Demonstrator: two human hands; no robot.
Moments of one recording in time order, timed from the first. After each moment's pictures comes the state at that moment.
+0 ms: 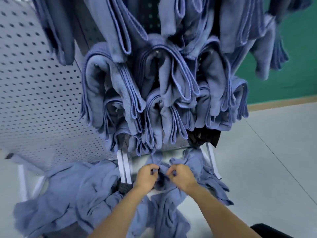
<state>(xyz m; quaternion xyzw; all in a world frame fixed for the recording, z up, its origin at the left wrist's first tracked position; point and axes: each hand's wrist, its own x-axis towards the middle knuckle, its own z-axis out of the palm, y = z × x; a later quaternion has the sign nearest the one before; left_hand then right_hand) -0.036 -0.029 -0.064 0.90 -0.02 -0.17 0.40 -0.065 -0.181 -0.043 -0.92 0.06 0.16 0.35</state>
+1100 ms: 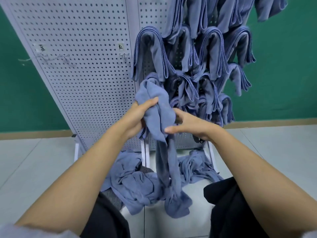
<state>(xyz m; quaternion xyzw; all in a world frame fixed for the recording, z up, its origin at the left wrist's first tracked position) -0.150 0.054 0.257 0.63 -0.05 -0.08 0.77 -0.160 -0.135 0.243 -0.81 -0.16 0.19 0.53</state>
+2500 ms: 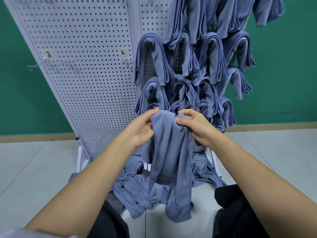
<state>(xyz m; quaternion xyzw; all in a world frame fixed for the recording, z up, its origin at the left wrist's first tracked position) -0.151 0.048 0.238 0.51 0.05 -0.19 0.84 -0.159 -0.141 0.229 -0.71 0.02 0.06 0.70</state>
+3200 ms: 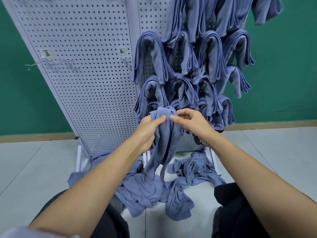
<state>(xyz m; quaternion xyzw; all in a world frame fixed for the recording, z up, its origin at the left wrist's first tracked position) -0.164 0.029 0.223 0.63 -0.04 -0.11 0.77 -0.165 -0.137 0.227 -0.79 -0.06 -0.02 0.61</state>
